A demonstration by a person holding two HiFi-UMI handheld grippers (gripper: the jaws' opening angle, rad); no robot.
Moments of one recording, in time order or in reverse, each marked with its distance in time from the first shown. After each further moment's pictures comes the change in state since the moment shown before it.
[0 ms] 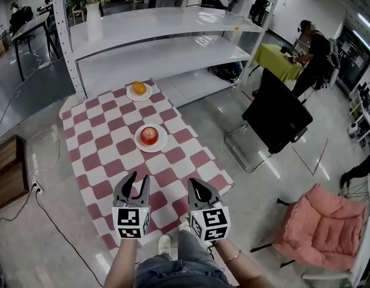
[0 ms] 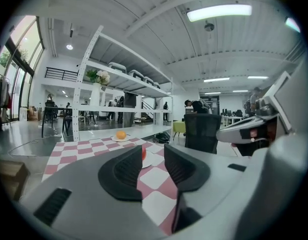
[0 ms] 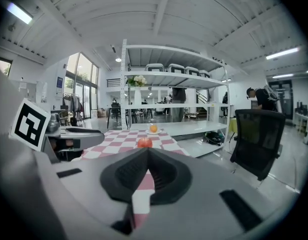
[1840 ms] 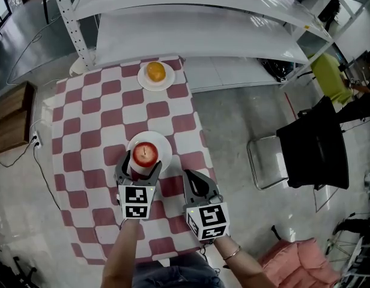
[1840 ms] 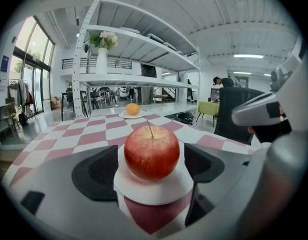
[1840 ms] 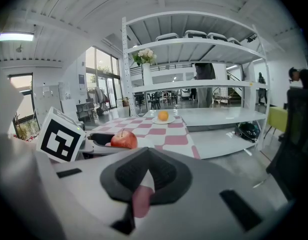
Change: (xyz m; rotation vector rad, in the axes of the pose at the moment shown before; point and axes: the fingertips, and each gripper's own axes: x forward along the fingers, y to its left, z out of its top) left arm 0.241 0.066 -0.076 -0.061 0.265 0.268; right arm 0.232 -0.082 -0.011 -0.057 0.170 0.353
